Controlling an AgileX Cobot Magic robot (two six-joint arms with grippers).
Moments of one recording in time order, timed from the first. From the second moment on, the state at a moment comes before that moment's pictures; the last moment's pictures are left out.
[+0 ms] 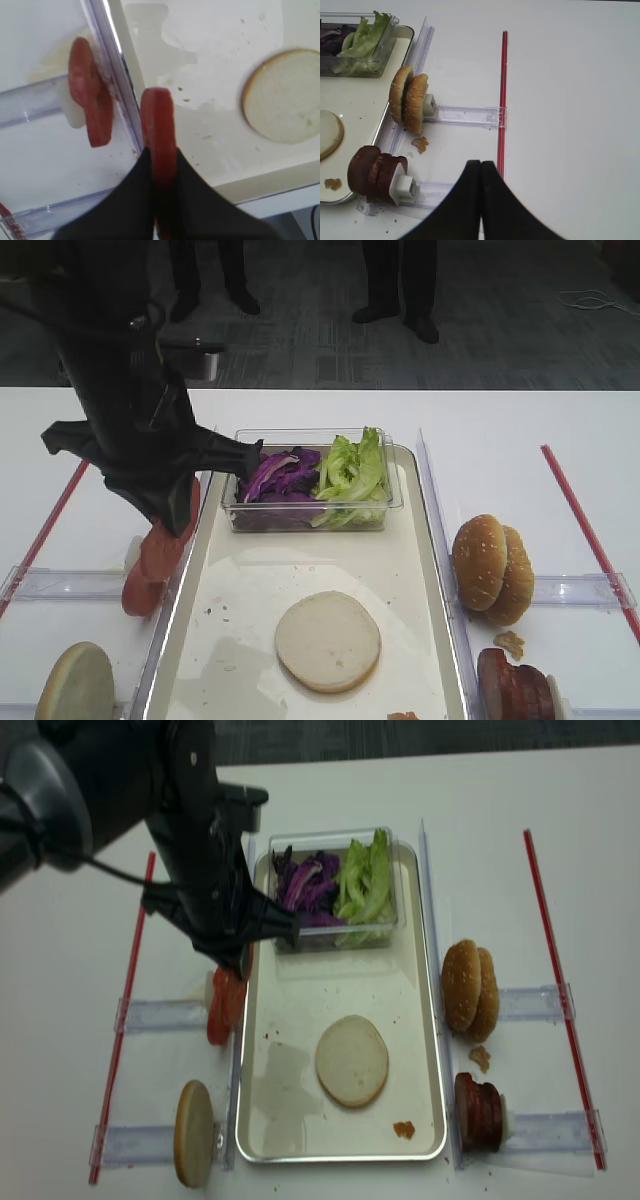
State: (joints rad) left arm -0.49 1.69 -1.33 -0.05 1.22 -0.23; right arm 0.04 -0.02 -0.47 0.07 1.13 -0.03
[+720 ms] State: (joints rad) left arm -0.49 1.66 -1.10 -0.58 1.02 0.15; right arm 0.04 -0.02 -0.47 0.07 1.13 -0.03
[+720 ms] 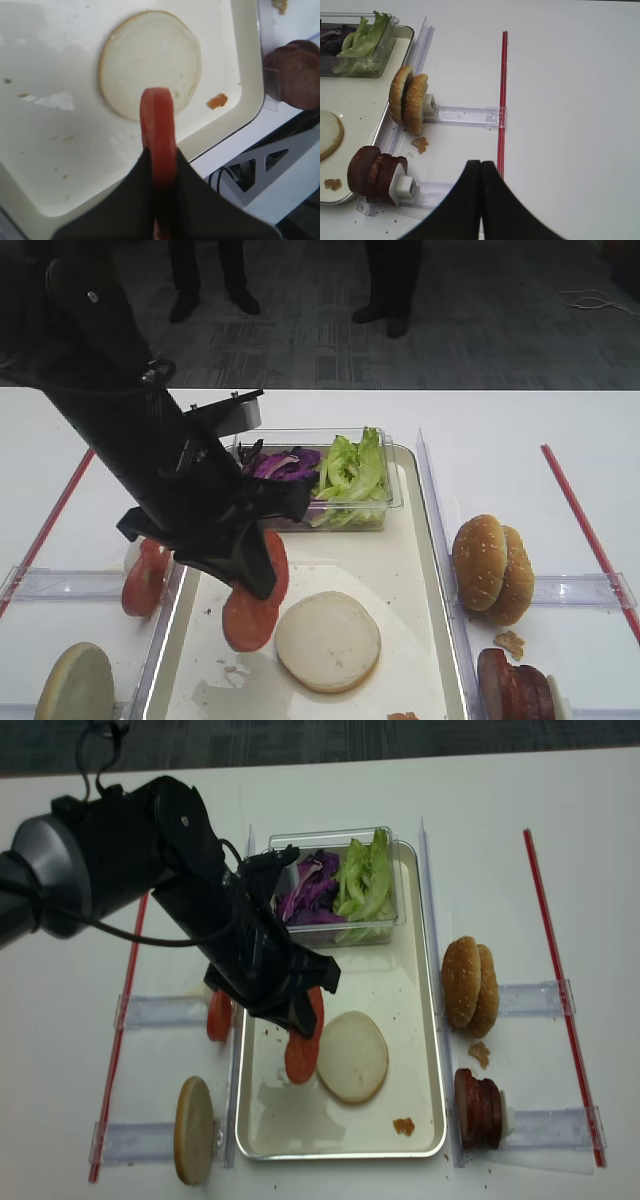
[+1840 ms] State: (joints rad) left arm -0.49 1.92 -0.97 -1.26 0.93 0.80; right arm 0.04 -0.02 -0.47 0.07 1.13 -0.03
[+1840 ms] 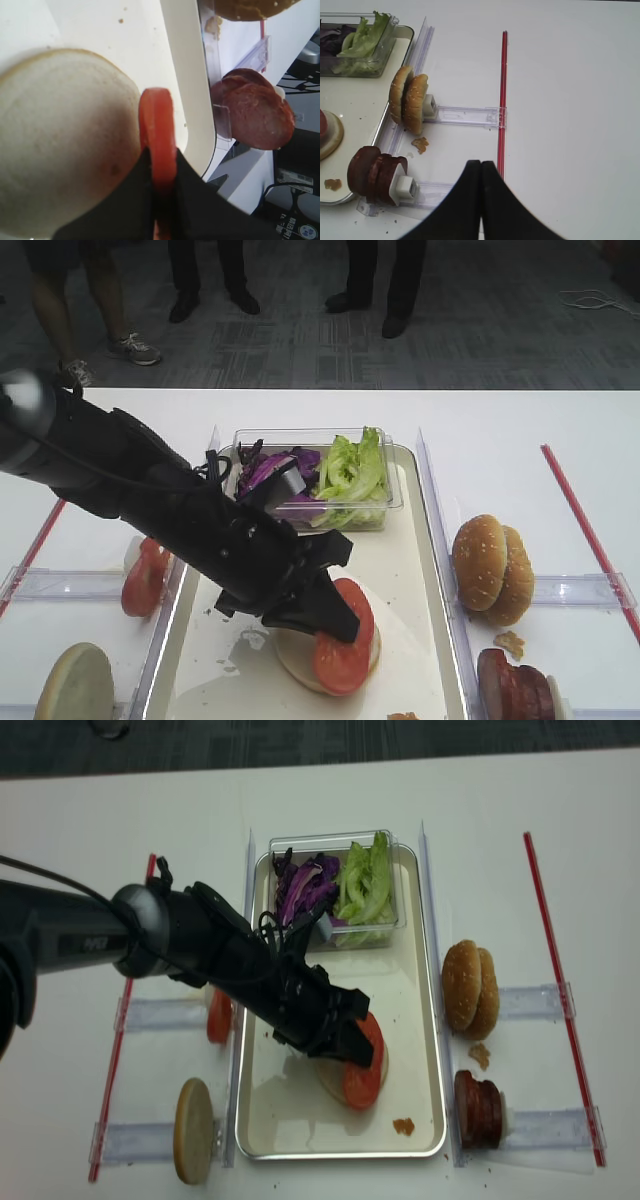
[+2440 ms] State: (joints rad) left arm -0.46 1.93 -0.97 -1.29 0.95 0.81; right arm 0.04 -0.02 -0.47 0.07 1.13 -0.03
